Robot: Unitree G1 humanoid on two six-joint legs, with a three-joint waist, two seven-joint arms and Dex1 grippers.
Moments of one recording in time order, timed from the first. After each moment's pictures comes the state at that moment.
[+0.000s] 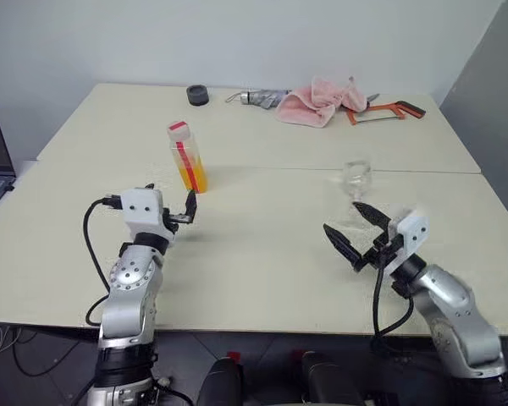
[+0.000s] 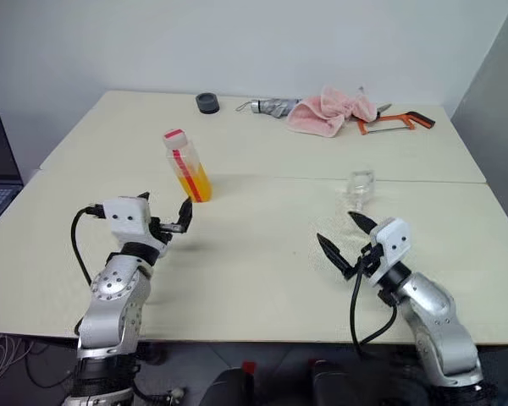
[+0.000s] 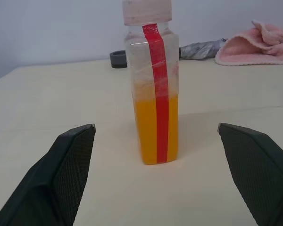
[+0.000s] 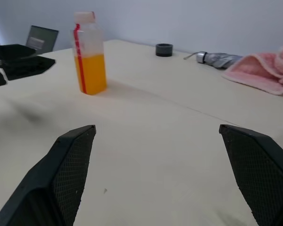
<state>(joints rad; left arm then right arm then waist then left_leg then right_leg) -0.22 0.27 0.18 -0.15 -0.13 0.24 -0.14 -0.06 -0.45 -0.02 -0.43 0.46 0.28 0.55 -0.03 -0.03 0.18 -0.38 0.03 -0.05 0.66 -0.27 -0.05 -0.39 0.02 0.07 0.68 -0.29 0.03</state>
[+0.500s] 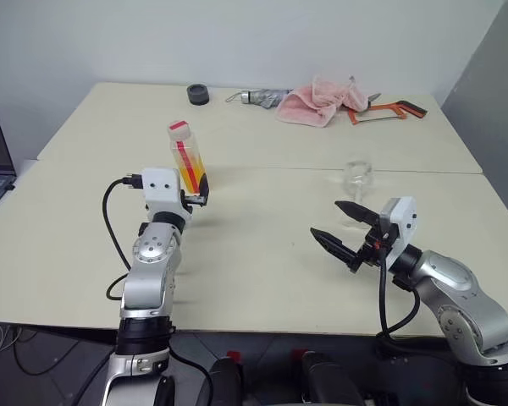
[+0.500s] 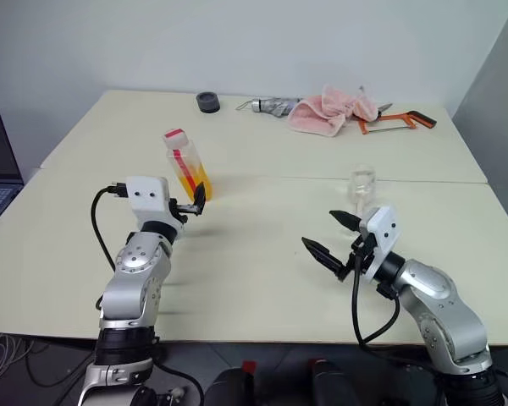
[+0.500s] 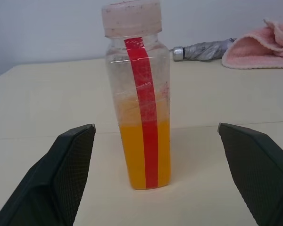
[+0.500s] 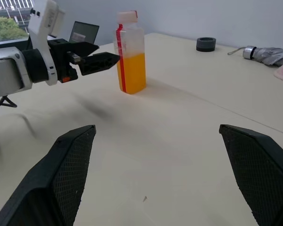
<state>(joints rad) -0.40 0.22 0.13 -0.04 -0.07 0.32 -0.03 -0.14 -0.50 0.00 -0.48 0.53 0.43 0.62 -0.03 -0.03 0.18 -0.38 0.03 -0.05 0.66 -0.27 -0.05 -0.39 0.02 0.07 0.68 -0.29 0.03</state>
